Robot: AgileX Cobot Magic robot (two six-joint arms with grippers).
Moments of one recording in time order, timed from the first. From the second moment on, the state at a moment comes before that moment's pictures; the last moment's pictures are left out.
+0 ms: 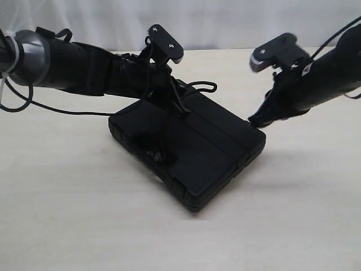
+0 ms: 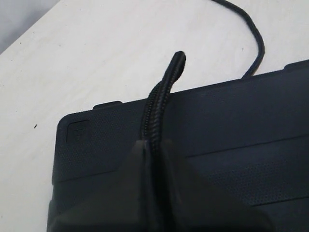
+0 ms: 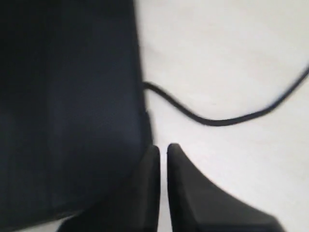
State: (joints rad) left arm -0.53 2.00 -1.22 -1.73 0.21 2.05; right arm 0.21 1.62 -0.99 0.09 0.48 -0.36
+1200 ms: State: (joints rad) left arm -0.53 2.00 -1.22 -1.74 0.22 2.05; right arm 0.03 2.39 -1.82 0.02 0.80 0.01
